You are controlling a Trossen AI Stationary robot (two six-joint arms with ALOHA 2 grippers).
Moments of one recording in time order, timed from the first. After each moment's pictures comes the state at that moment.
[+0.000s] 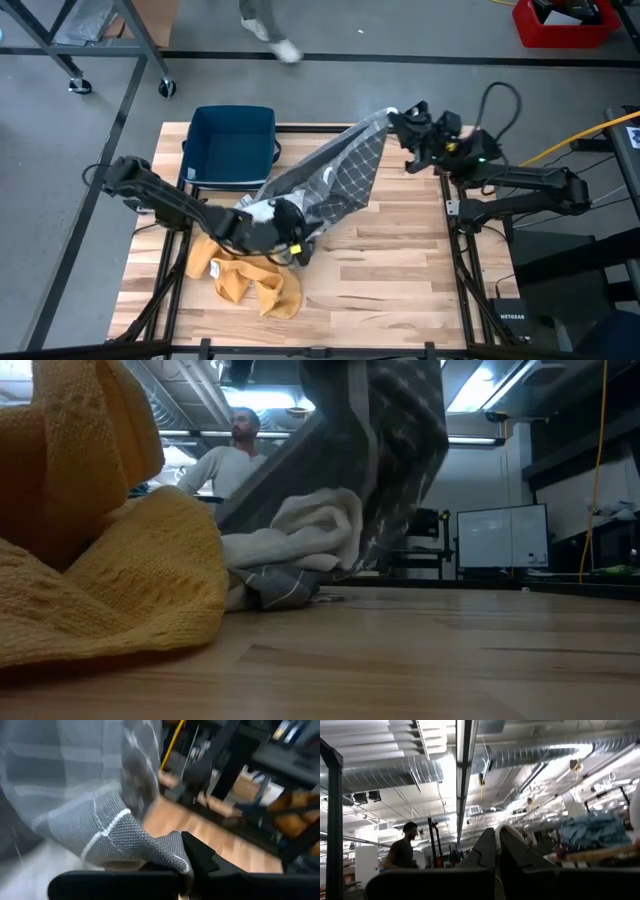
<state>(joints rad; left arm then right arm) -0.39 1.49 1.10 0.09 -0.76 -0.54 -0.20 0.98 0.82 0.84 0.06 0.21</state>
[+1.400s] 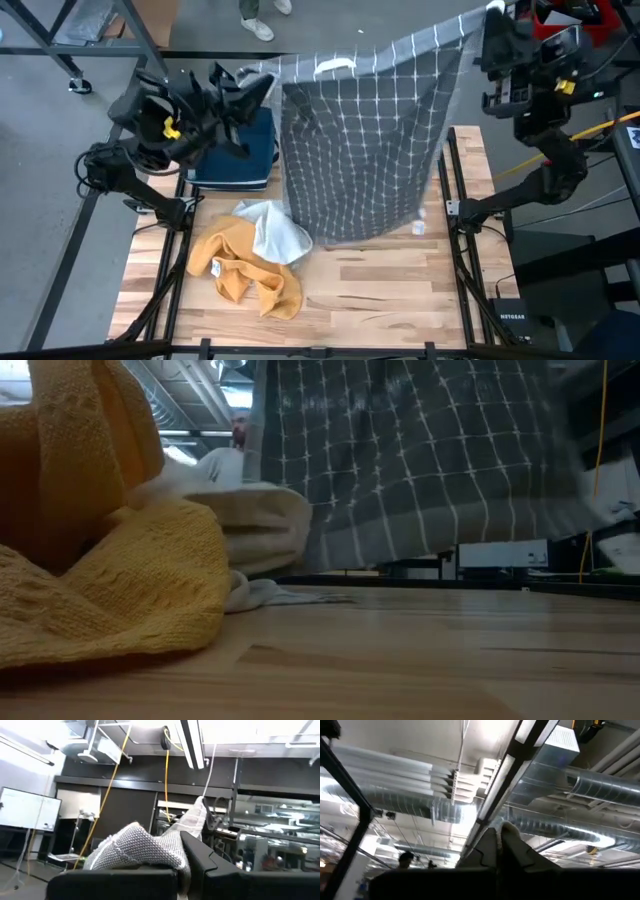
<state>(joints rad) -0.14 1.38 1.90 0.10 -0.51 0.08 -0.20 1.28 1.97 0.22 -0.07 -0.08</state>
